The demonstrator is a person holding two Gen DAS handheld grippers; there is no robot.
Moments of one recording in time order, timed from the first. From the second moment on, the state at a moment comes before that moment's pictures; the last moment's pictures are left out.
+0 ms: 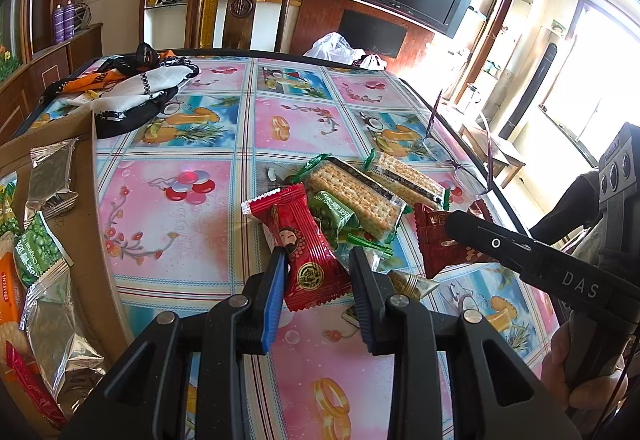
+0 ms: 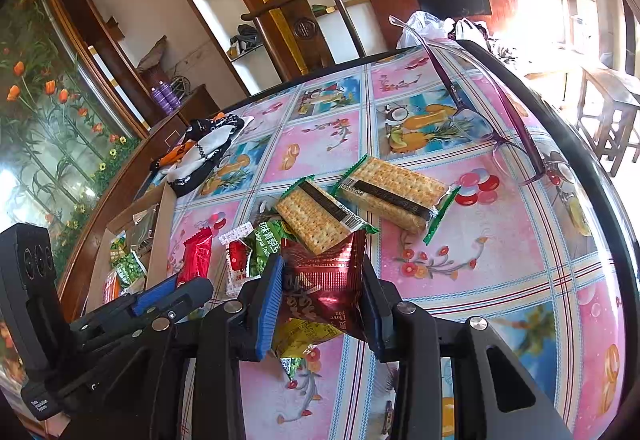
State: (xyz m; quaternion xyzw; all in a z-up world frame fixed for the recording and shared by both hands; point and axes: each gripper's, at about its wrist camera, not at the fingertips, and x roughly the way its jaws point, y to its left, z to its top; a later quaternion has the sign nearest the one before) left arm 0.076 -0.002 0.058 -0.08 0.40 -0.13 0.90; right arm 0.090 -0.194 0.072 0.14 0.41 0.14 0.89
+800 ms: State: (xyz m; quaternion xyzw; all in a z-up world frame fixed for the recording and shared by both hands) left arm 0.075 -0.001 0.061 -0.08 0.40 -0.13 0.90; right arm 0.089 -0.195 0.073 0.14 0.41 0.14 0.89
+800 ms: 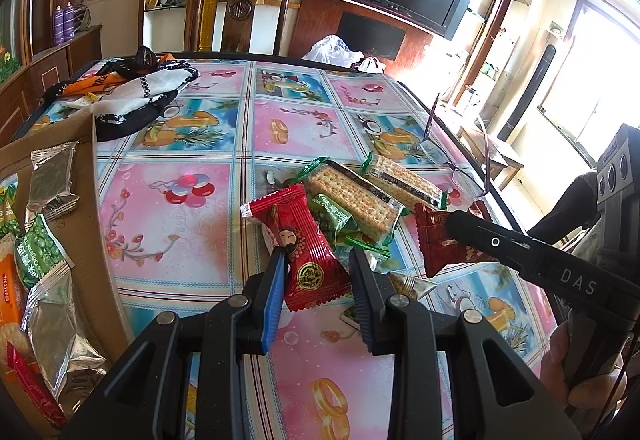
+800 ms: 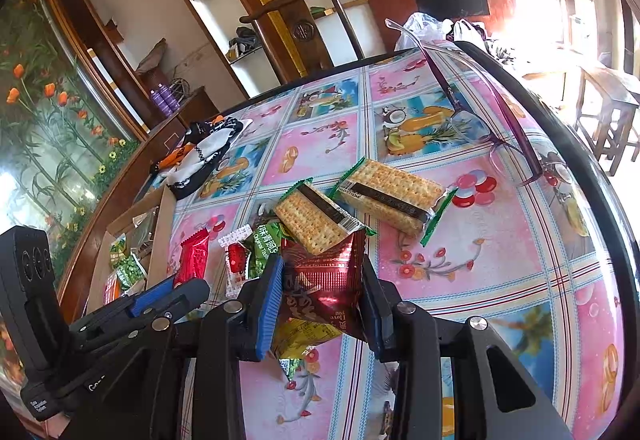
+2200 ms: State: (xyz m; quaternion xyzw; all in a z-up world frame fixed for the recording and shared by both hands) left arm 0.062 0.095 0.098 -0.16 0.34 -0.08 0.92; right arm 0.057 -0.102 0.071 0.10 0.37 0.24 0.89
